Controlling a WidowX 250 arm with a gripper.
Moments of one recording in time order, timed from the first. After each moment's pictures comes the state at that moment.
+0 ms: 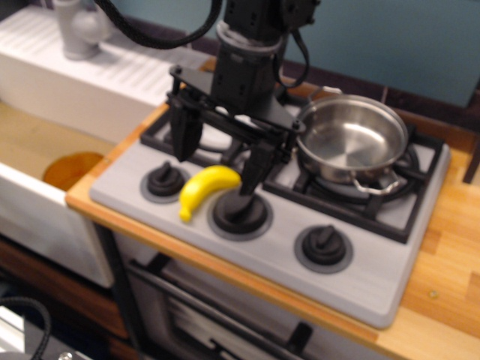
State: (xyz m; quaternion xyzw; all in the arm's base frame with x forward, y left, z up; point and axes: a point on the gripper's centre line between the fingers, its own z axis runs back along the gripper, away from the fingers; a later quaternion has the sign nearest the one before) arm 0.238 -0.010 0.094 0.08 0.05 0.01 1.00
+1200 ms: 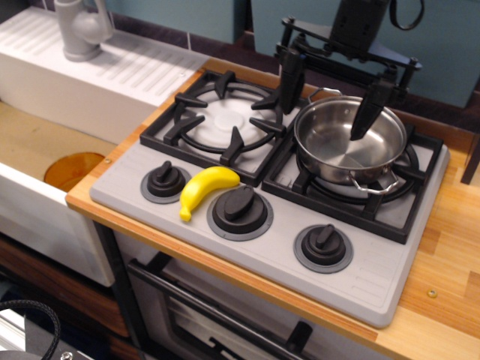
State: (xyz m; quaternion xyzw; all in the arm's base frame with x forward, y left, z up) arm 0.316 -0.061 0.102 0.06 0.09 0.06 0.99
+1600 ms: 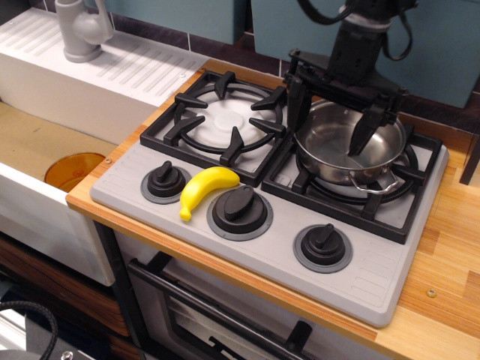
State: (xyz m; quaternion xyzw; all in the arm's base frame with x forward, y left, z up) arm 0.340 -0.054 0.065 0.04 0.06 0.01 1.00
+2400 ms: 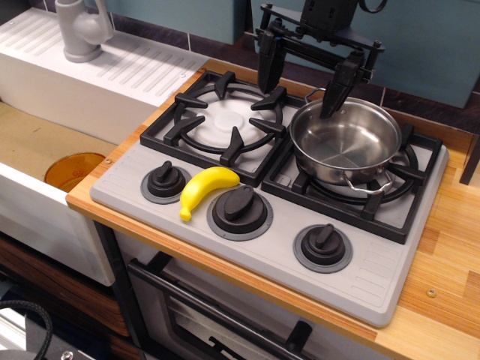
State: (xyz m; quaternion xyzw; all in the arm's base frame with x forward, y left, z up) arm 0.335 -0.034 0.102 0.05 0.09 0.01 0.99
